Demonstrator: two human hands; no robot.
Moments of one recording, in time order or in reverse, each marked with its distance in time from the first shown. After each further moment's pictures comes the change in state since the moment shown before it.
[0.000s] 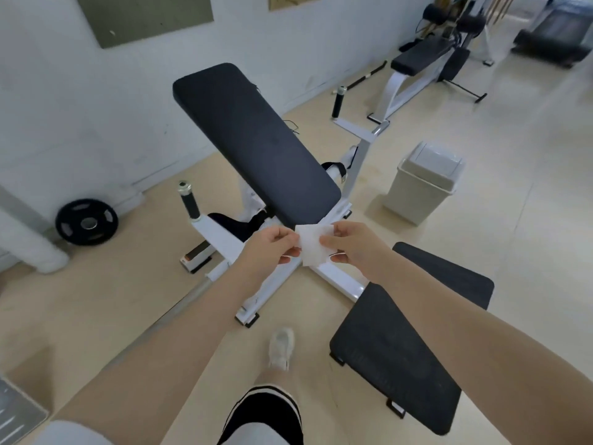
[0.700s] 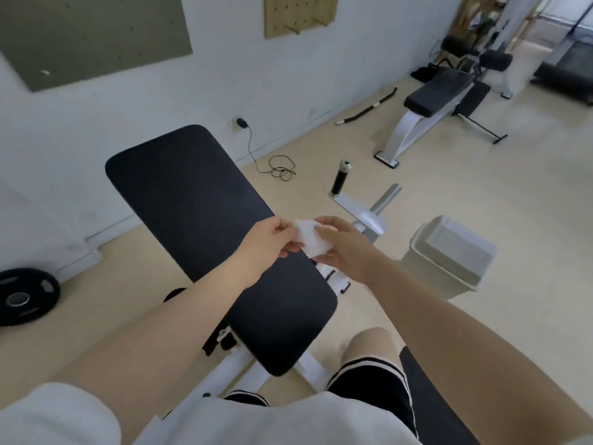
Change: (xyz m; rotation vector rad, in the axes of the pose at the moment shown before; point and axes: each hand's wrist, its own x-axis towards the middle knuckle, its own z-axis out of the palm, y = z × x) left_hand 0.438 0.165 -0.019 0.063 0.041 0.044; right_hand 0.421 -0.169 -0.139 0.331 -0.114 0.041
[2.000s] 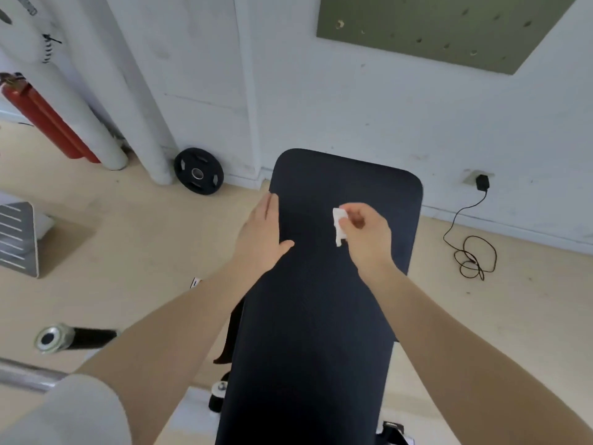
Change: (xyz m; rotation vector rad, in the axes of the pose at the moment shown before) left_hand 0.185 -0.121 -0.219 0.612 0.845 -0.551; right_hand 0.361 -0.040 0.219 -0.741 -0.437 -0.364
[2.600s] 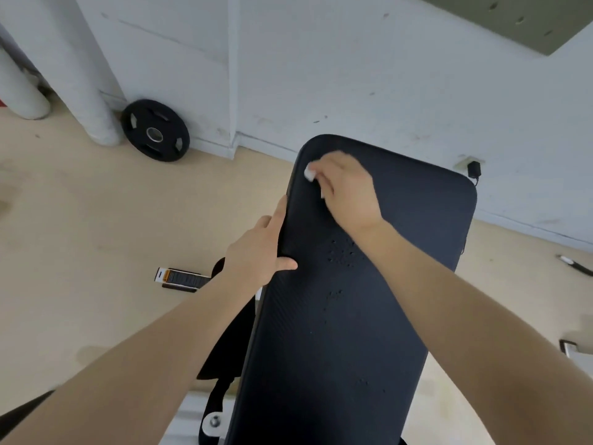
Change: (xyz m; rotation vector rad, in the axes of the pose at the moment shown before) left_hand 0.067 -0.079 0.035 -0.168 -0.274 0.050; right_hand 0.121 0.005 0.109 -0.696 -0.028 -0.822
